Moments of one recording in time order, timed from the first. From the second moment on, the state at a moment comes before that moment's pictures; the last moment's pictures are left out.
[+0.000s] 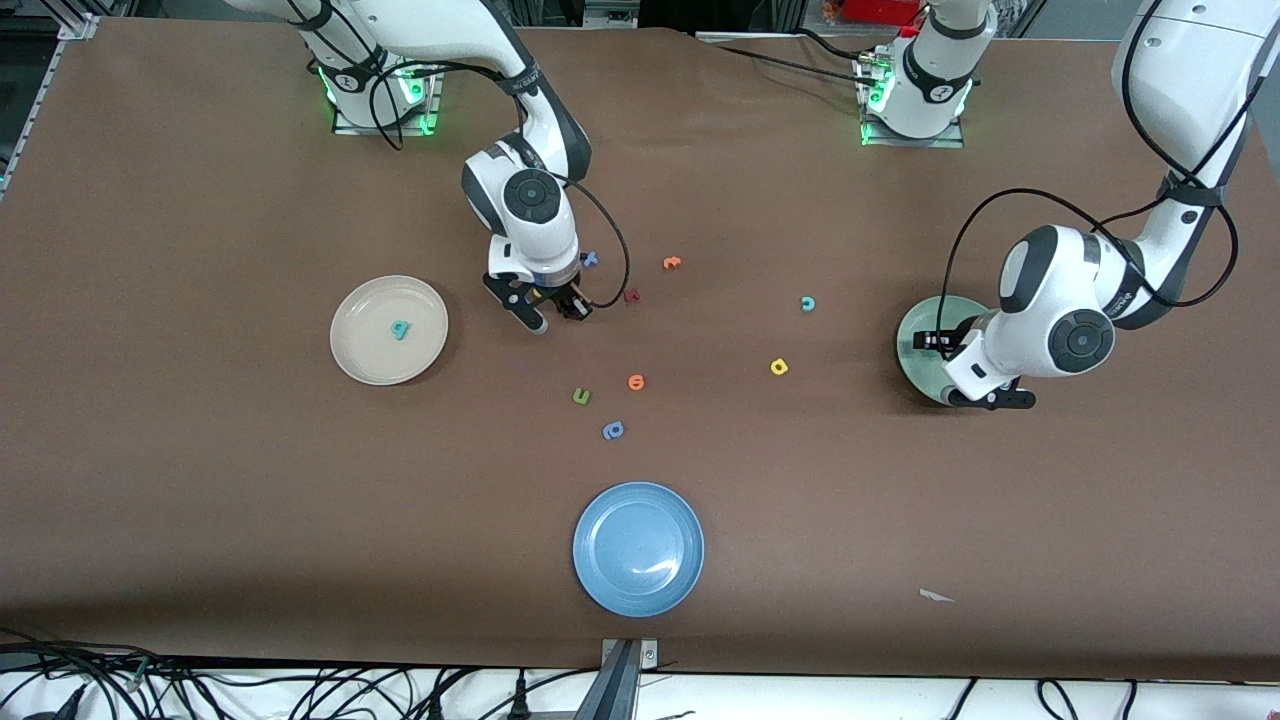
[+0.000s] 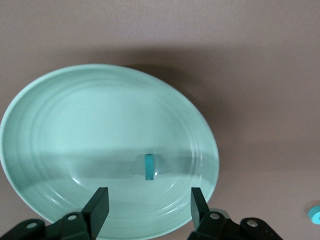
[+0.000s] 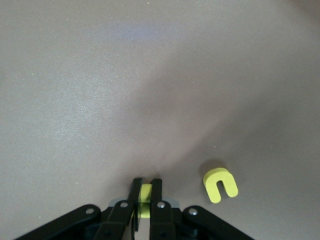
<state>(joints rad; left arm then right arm) 0.38 0.48 -0.47 -1.99 0.22 2.07 -0.22 0.87 0.54 -0.14 -2.05 0.08 2.58 1.45</state>
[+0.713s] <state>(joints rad) 0.37 0.48 -0.73 -2.07 0.20 2.10 -0.63 0.87 0.43 -0.28 -2.01 0.08 2.34 1.11</state>
